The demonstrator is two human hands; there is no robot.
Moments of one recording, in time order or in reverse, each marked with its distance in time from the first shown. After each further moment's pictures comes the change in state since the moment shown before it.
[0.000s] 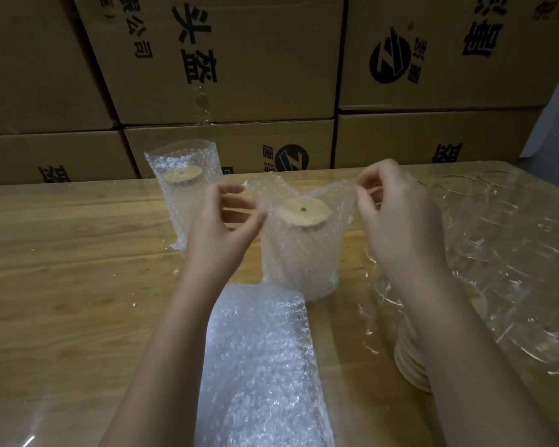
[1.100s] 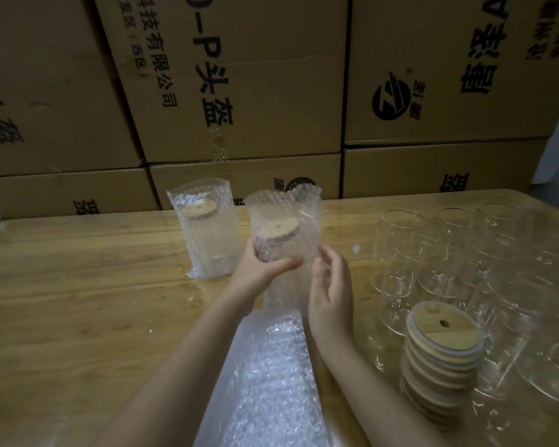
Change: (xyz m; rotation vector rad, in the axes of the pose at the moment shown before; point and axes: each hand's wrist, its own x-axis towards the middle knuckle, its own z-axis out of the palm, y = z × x) left_hand 0.023 -0.034 0.037 -0.244 -0.206 -0.369; right_hand -0.063 -0.002 0.100 0.703 -0.069 0.293
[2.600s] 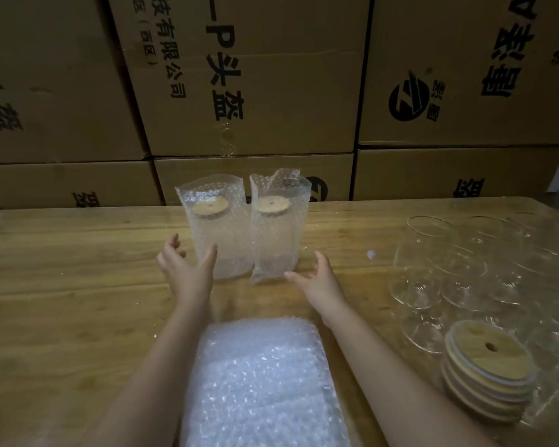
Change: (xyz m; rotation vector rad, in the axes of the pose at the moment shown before) left_hand 0.042 -0.062 -0.098 0.165 0.804 0.121; right_hand 0.066 0.043 0.047 -0.074 -0.343 0.443
